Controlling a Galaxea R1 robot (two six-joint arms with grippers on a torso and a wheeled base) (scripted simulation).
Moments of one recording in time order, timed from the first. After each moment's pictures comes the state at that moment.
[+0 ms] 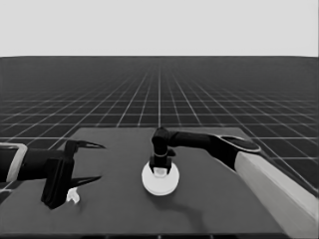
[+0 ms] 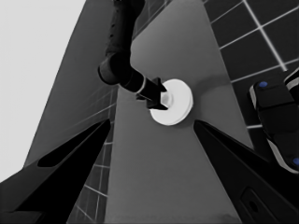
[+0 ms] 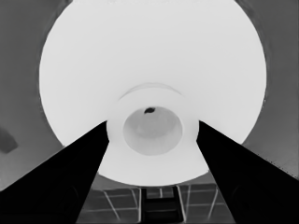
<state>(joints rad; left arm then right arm) -0.34 1.75 -0.42 0.31 0.68 0.35 -0.07 3.07 -1.75 -0.25 -1.51 1.42</state>
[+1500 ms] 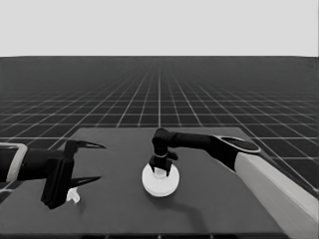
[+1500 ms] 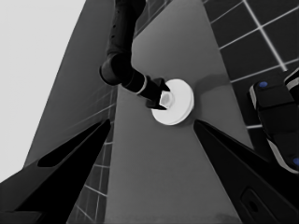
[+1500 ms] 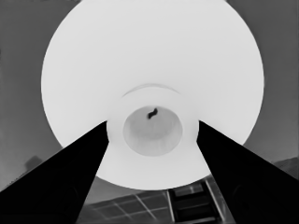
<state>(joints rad) -0.34 1.75 -0.42 0.31 0.68 0.35 -0.08 3.07 -1.75 -0.25 -1.51 1.68</state>
